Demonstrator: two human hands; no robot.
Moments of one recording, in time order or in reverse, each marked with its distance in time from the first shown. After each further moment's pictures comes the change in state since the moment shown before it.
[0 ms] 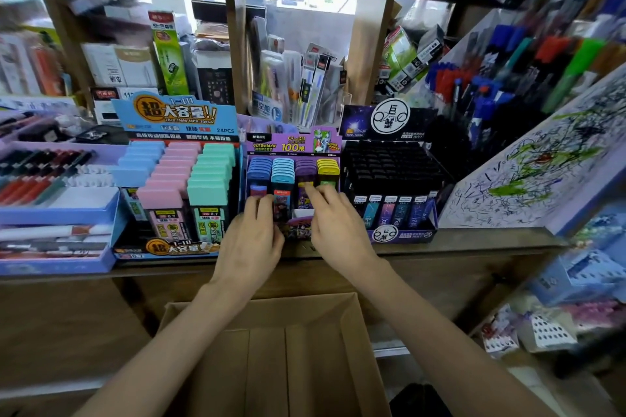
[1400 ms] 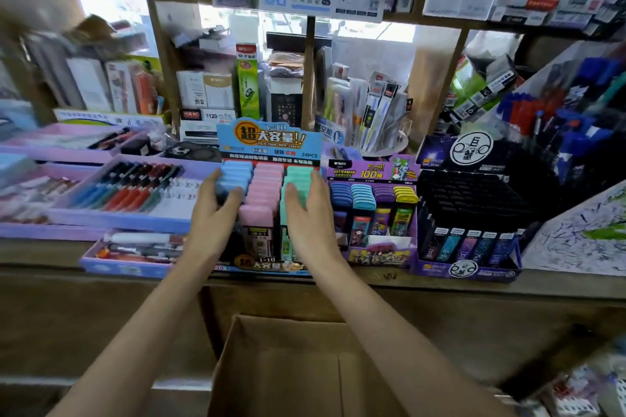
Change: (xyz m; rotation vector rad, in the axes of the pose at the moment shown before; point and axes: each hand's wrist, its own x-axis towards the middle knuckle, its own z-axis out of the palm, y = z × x) left_hand 0.026 -0.136 -0.075 -0.820 0.284 -0.501; right_hand 0.063 -0.152 0.011 0.924 0.043 0.300
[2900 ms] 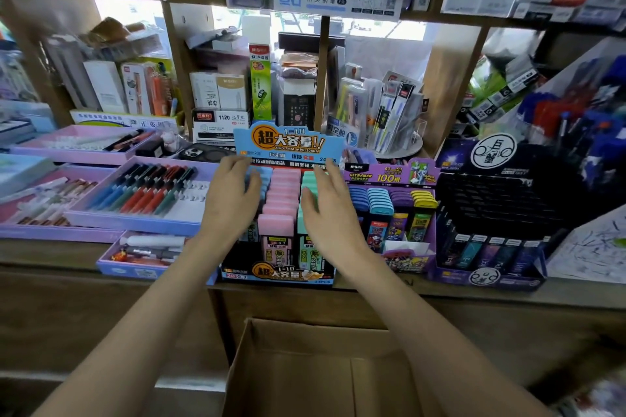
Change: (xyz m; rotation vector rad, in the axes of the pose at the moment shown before) left_hand 0.026 0.026 0.000 0.597 -0.046 0.290; right_hand 0.017 0.004 -0.013 -0.446 -0.112 -0.201
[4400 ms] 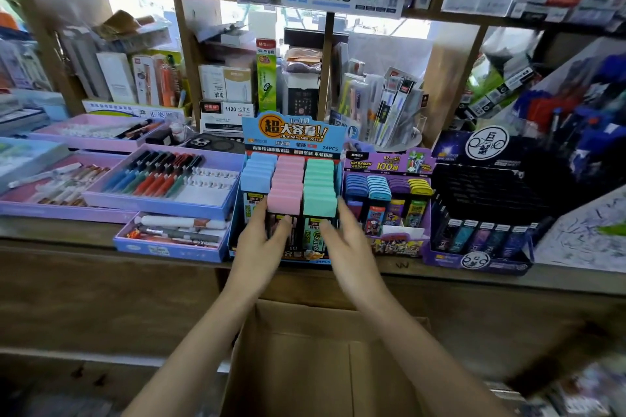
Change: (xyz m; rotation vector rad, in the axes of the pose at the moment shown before) left_hand -0.099 0.018 0.015 -0.515 -0.096 -0.137; right_hand -0.074 0.013 0.003 0.518 -0.048 0.180
